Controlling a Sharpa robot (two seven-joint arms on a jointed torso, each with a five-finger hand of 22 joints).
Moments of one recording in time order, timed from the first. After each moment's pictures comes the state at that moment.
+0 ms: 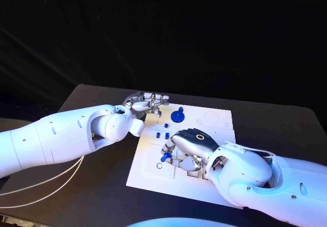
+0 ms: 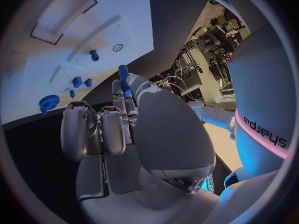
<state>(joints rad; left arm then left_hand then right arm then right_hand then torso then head) 1.19 -0.84 -0.02 1.52 0.00 -0.27 0.19 1.50 -0.17 0.35 0.18 0.34 1.03 0.17 0.08 0.10 1.12 0.10 0.22 0.18 1.21 0.02 0.93 0.56 0.16 1.15 0.10 0.76 0.91 1.13 -0.74 -0.12 1.92 -1.70 -0.34 -0.29 1.52 -0.14 0.33 0.19 0.27 1.14 0.13 0.09 0.16 1.19 0.07 0.16 0.09 1.47 -0.01 1.39 1.28 0.06 1.46 0.09 1.32 1.31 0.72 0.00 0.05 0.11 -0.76</state>
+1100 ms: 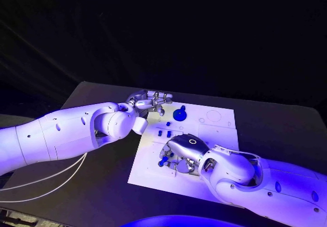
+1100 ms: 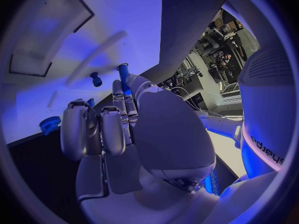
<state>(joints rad) 1.19 -0.83 -0.02 1.52 0.00 -0.26 0.19 1.50 -0.17 0.35 0.18 0.34 1.03 0.17 0.08 0.10 1.12 0.10 0.22 0.18 1.21 0.02 0.93 0.56 0.16 1.15 0.10 0.76 0.91 1.07 -0.65 -0.13 1.79 -1.73 -0.31 -0.27 1.51 -0.14 0.34 0.18 0.27 1.14 0.13 0.08 0.16 1.19 0.07 0.16 0.09 1.47 -0.01 1.39 1.28 0.06 1.46 0.09 1.31 1.31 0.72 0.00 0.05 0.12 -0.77</state>
